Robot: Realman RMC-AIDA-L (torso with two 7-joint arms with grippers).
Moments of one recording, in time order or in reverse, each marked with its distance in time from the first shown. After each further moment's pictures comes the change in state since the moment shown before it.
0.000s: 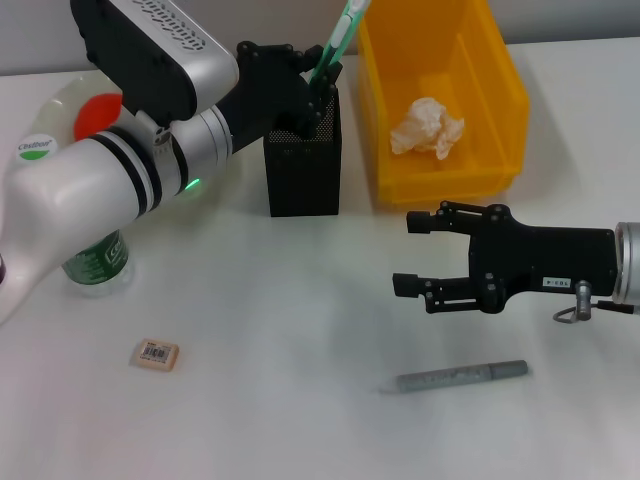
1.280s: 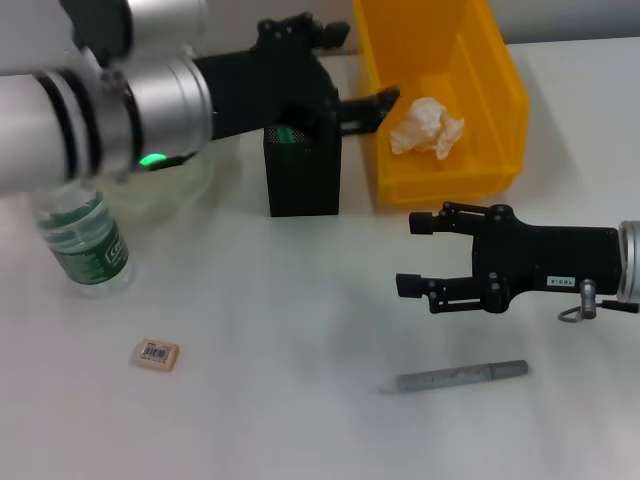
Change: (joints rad) left arm 0.089 0.039 -0.076 0.283 0.479 0.244 -0.502; right arm 0.001 -0.005 0.005 -0.010 -0.012 -0.011 0.024
